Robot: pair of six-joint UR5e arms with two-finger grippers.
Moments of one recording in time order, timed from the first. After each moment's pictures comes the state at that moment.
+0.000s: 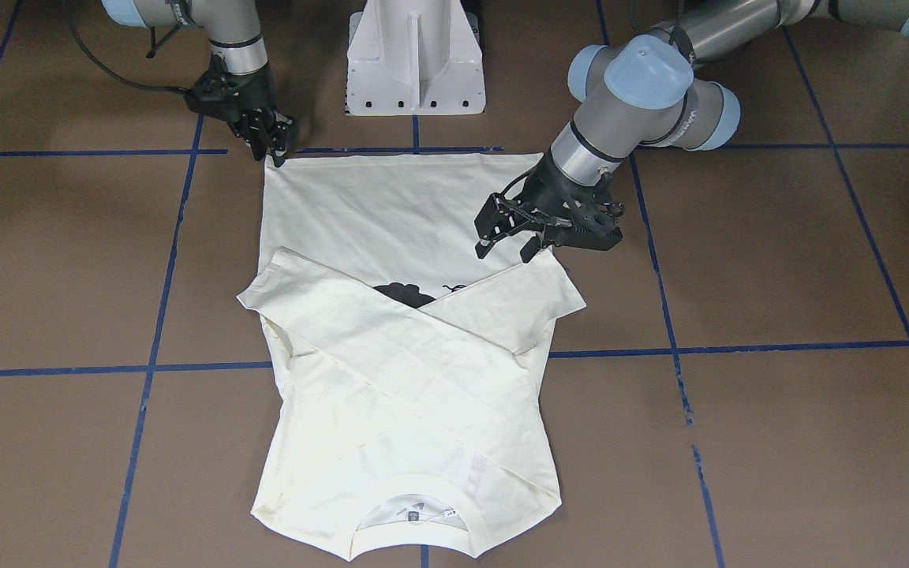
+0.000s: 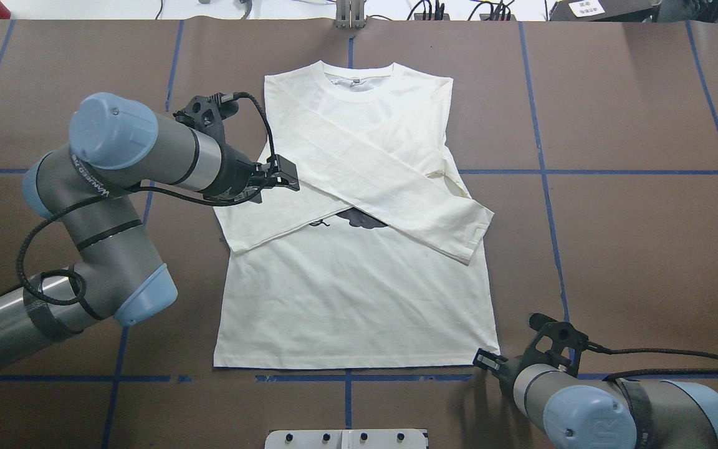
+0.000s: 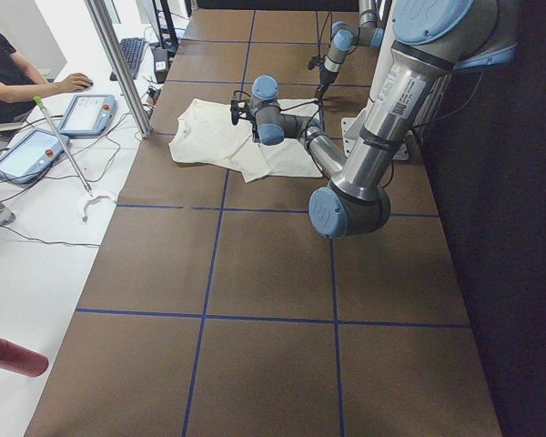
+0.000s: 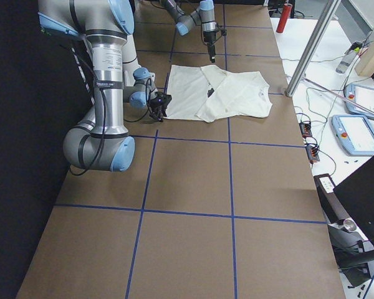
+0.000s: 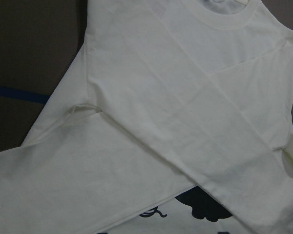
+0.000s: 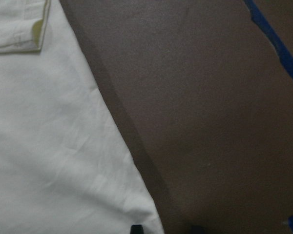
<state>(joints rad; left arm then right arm) -0.66 -2.09 -1.67 -2.16 -1.98 -1.45 0.07 -1.55 2.07 -1.32 1.35 1.99</state>
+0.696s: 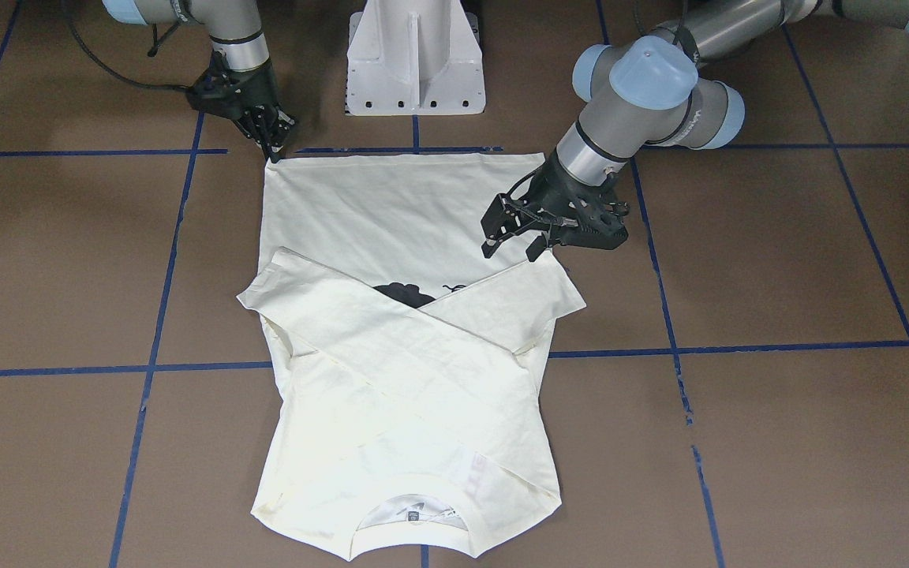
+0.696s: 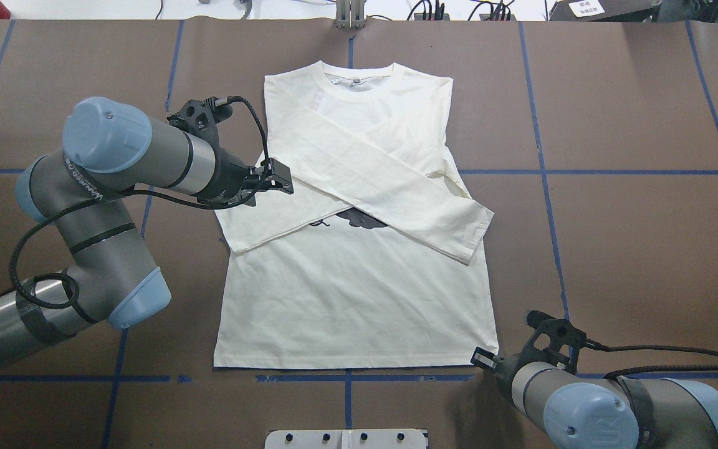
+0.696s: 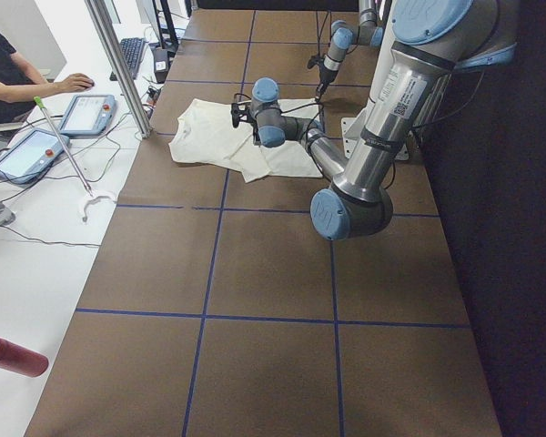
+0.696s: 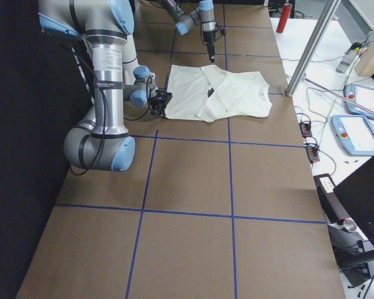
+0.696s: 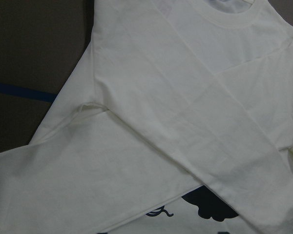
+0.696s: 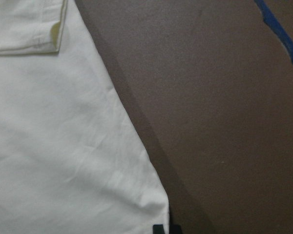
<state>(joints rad) -0.66 -2.07 -1.68 -2.16 -1.98 -1.45 0.07 -1.54 2.09 -1.32 1.35 1.98</state>
